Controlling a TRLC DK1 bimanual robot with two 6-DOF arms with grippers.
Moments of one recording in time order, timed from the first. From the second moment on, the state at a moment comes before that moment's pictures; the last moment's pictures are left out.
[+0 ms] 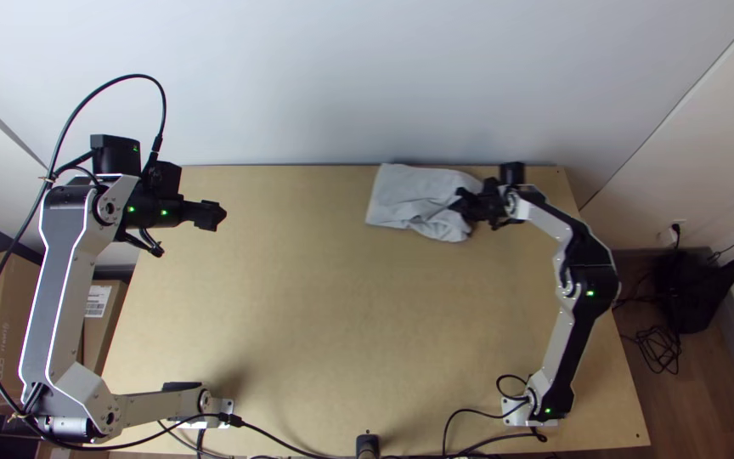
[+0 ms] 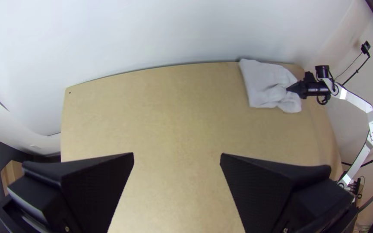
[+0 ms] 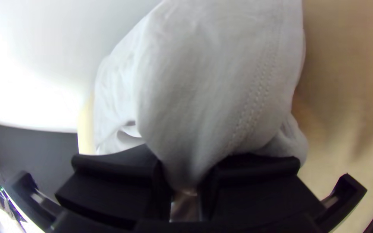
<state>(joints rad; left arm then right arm) 0.04 1.37 1.68 -1.18 0.19 0.16 0.01 2.13 1.50 -0.30 -0.58 0.51</state>
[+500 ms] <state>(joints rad) 0.03 1.37 1.68 -1.18 0.20 0.16 -0.50 2.07 1.43 -0.30 -0.58 0.35</state>
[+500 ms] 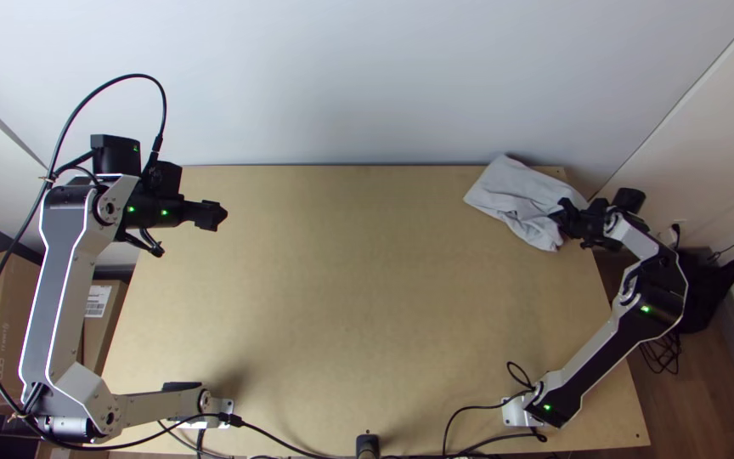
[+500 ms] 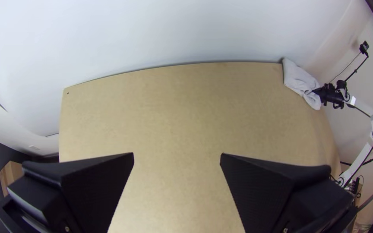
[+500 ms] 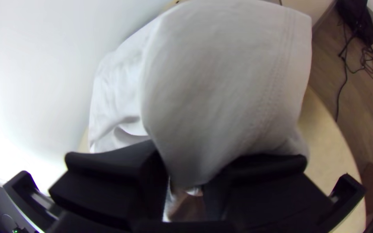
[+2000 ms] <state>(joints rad) 0.04 0.23 0.60 0.25 -0.19 0.12 -0.28 0.24 0.72 0.40 -0.17 0.02</state>
